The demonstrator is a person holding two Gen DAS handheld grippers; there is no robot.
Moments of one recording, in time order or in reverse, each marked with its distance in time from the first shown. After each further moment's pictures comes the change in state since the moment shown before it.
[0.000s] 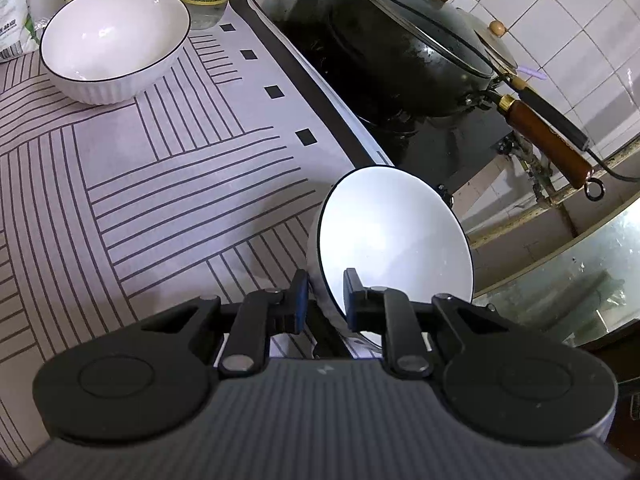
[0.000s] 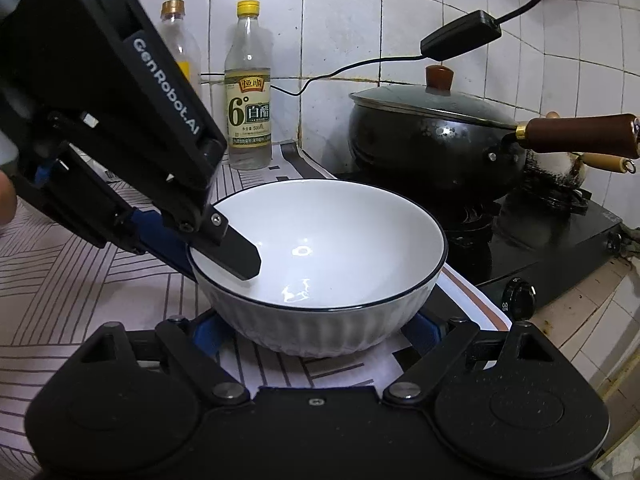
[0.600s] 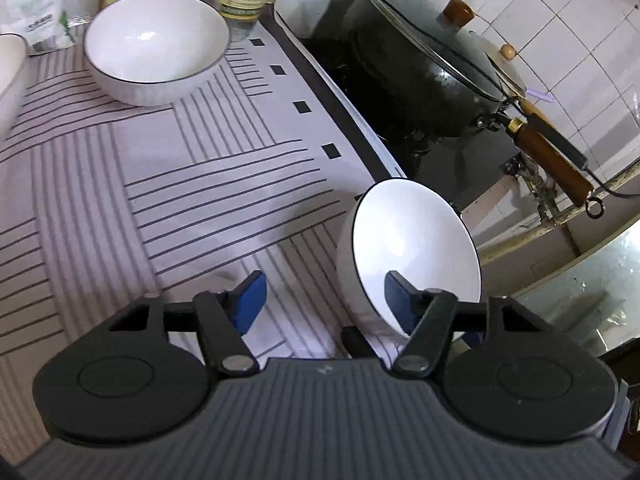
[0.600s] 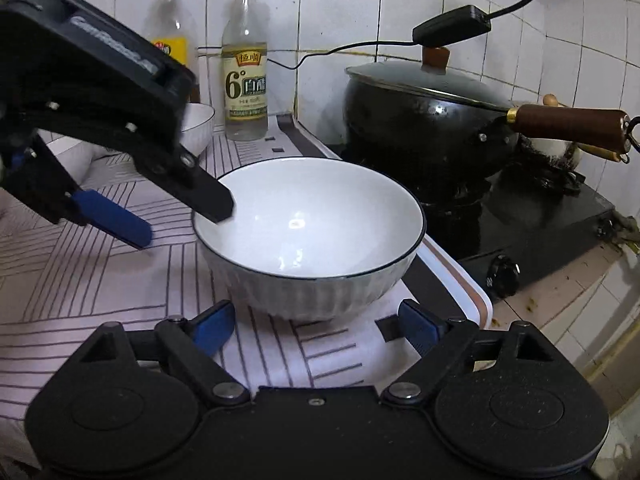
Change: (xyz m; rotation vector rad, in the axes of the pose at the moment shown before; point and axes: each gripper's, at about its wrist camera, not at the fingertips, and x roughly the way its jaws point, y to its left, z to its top) left arm -0.011 0.012 -0.006 -0.040 -0.055 0.020; right arm -0.009 -0.007 0.006 -0.010 0.098 -0.013
